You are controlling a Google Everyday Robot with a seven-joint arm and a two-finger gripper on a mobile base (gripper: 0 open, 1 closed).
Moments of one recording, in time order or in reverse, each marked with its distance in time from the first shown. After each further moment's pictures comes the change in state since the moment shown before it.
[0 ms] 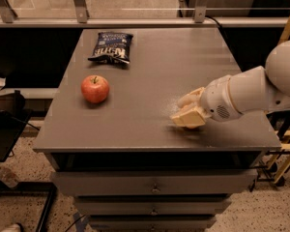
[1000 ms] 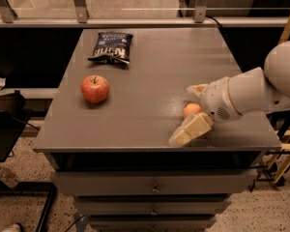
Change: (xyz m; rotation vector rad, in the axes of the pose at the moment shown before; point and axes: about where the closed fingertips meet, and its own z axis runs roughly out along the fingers) arm 0.002 0.004 0.002 -0.047 -0.013 -0.040
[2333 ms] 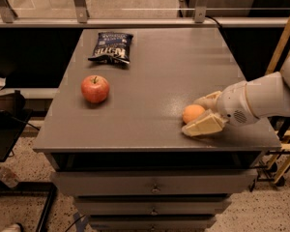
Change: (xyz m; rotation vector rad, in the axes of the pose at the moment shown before) arm 0.039 -0.017 -0.021 0.041 0.038 0.062
